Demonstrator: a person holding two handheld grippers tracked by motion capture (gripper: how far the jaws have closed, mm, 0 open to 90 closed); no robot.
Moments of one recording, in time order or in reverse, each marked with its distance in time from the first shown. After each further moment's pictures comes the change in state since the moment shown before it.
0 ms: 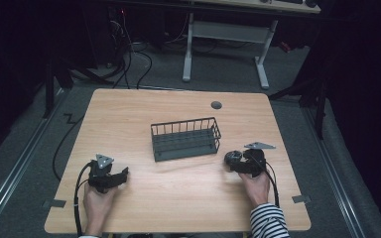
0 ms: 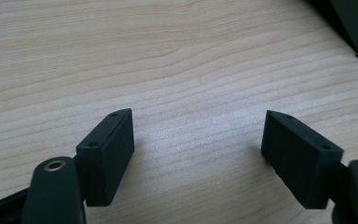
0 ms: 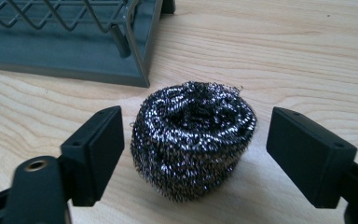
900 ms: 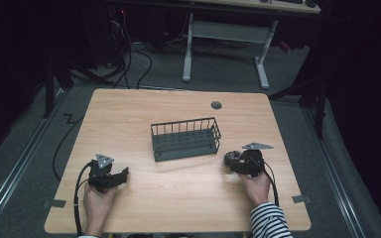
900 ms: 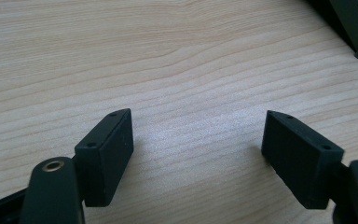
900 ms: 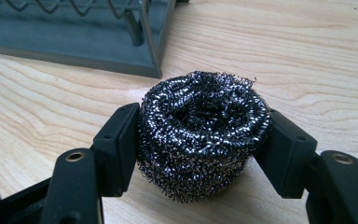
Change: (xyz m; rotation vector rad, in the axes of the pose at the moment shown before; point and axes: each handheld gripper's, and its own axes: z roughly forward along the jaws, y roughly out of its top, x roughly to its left) left arm 0.000 0.000 0.000 -0.002 -0.003 -0.001; right arm 0.003 0.000 0.002 0.032 0.040 -0.035
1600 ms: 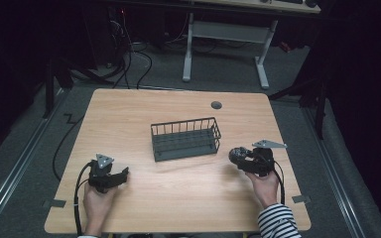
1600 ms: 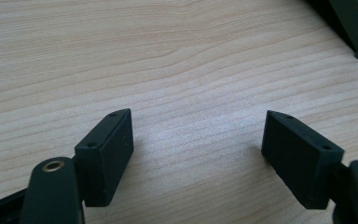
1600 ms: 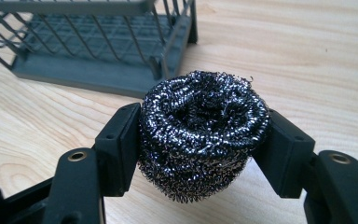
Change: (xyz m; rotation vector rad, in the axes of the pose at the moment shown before) left arm 0.000 0.000 0.000 0.000 -0.001 0.001; right arm -0.002 0.011 -0.038 -0.086 0.047 0.009
